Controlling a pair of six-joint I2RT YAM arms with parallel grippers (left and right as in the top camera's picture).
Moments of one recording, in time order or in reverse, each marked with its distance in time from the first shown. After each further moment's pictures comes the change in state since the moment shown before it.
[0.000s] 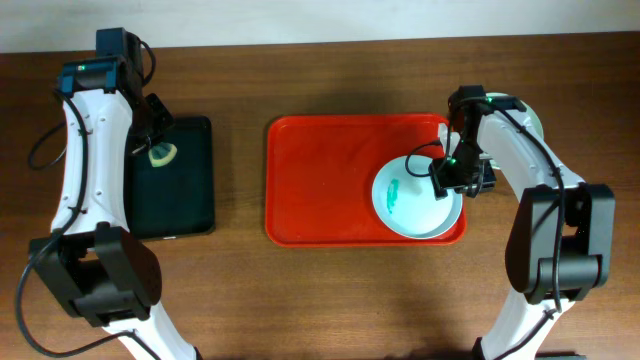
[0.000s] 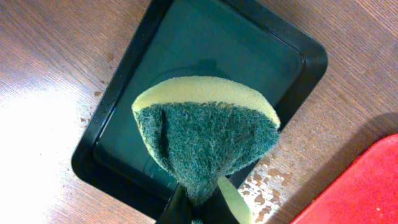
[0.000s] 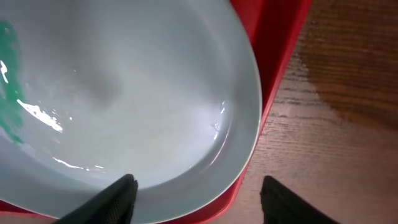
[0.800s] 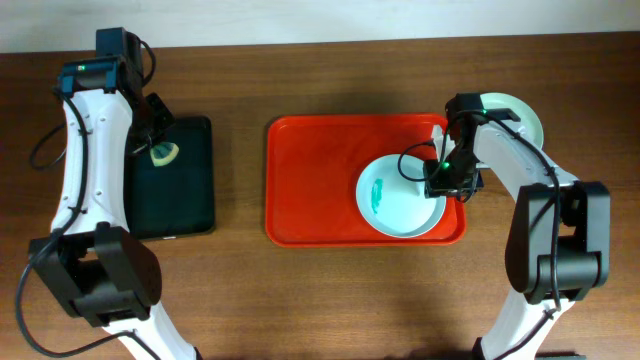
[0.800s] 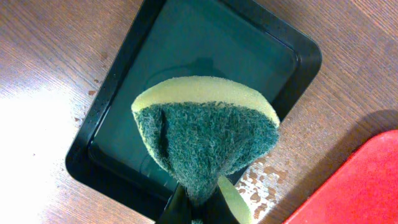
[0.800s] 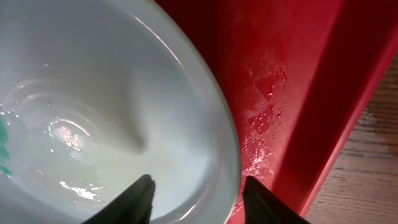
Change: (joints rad) left arm 0.000 0.000 0.000 0.003 0.018 0.000; right arm 0.002 0.000 -0.092 0.177 -0.119 0.035
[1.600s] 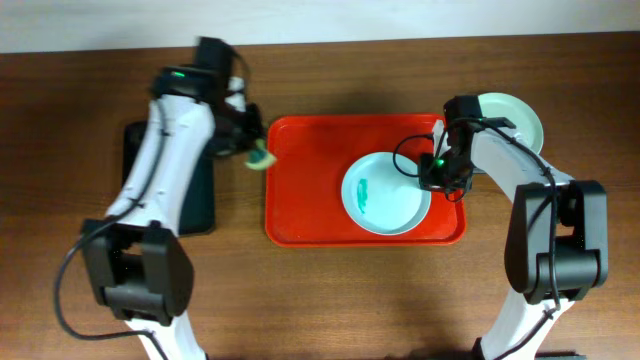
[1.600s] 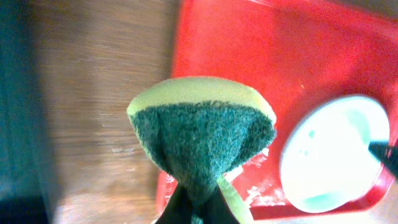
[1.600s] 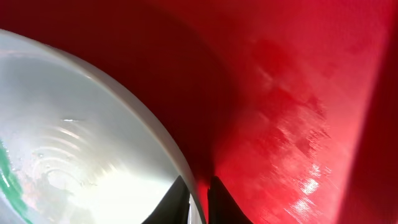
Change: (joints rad) left arm -0.323 0.000 -0.139 0.159 0.325 0.137; right arm 0.011 0.000 -0.067 0.201 -0.108 0.174
